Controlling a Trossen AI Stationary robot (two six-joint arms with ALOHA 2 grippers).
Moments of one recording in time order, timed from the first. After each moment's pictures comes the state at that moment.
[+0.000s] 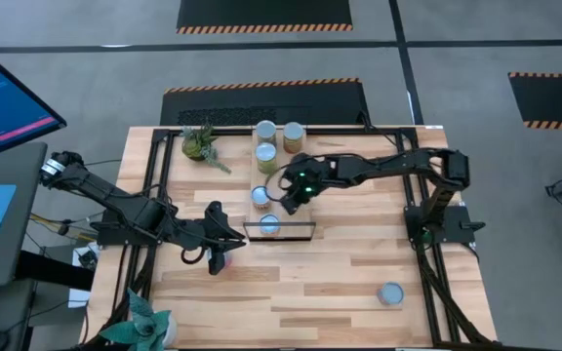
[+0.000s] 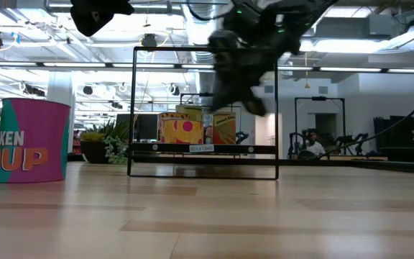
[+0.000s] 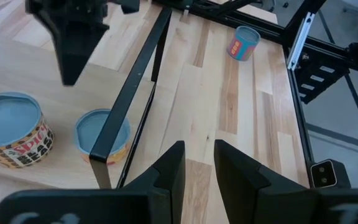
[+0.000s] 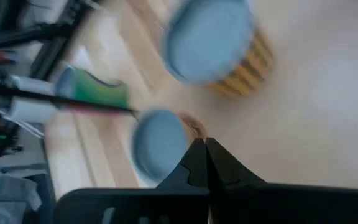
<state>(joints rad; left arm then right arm) -0.45 1.14 0.87 -0.34 -0.38 -0.57 -0.18 1.78 1.20 -0.23 -0.29 0.68</state>
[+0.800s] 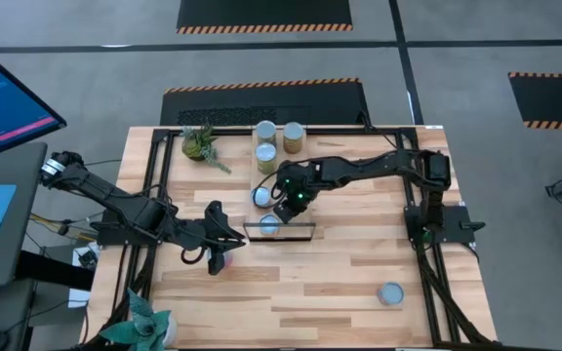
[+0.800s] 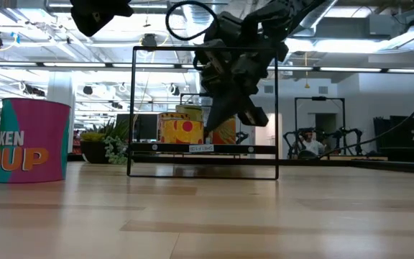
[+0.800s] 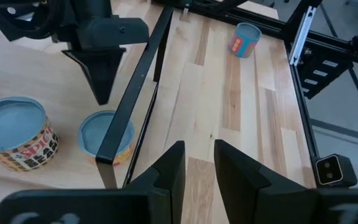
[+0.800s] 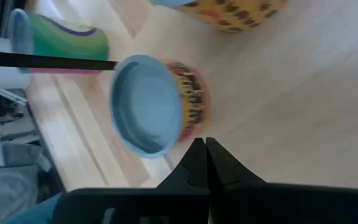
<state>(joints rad) -0.45 1.14 0.87 -0.35 -0.38 -0.54 -0.16 1.90 1.33 -0.43 -0.41 0.71</state>
